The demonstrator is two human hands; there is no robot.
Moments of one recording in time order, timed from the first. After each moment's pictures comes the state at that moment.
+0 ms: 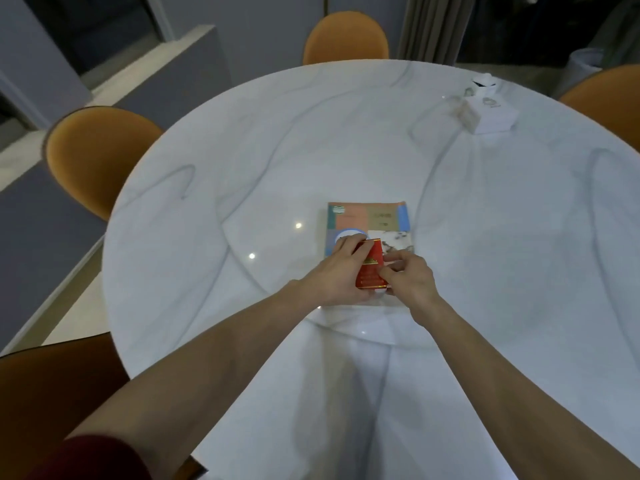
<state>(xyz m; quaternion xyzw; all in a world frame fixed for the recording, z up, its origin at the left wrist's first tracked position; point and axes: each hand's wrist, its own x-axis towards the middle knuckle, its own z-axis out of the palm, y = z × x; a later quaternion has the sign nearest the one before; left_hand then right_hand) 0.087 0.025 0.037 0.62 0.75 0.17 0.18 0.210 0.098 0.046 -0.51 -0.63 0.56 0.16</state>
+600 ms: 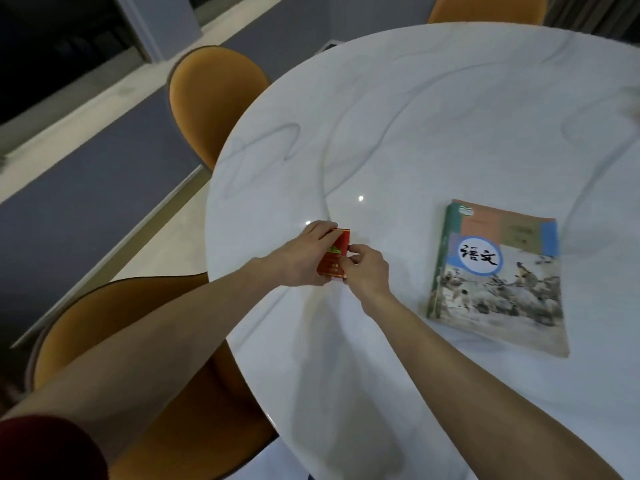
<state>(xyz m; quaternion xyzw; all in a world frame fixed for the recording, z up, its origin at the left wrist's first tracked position) -0.099 -0.131 0.018 0.53 0.82 0.10 0.18 0.006 -0.038 0.009 -0.43 -0.67 0.60 0.06</state>
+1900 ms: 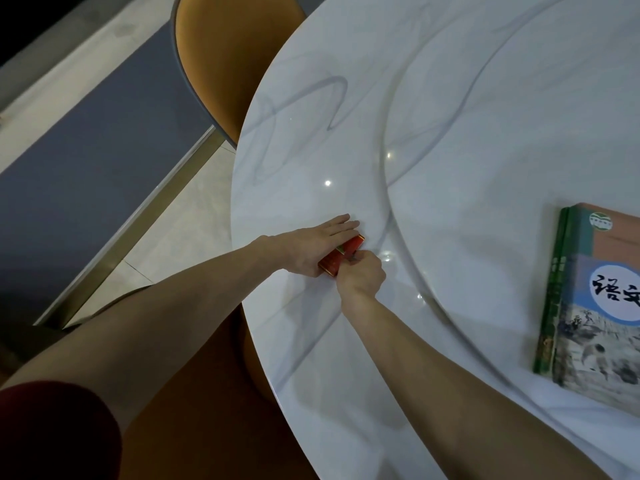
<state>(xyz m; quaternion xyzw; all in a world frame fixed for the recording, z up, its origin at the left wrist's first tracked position) -0.247 -0.159 -0.068 0.60 0.75 -0.02 0.29 -0.137 -0.098 -0.068 -0.57 -0.62 0.54 -0.01</state>
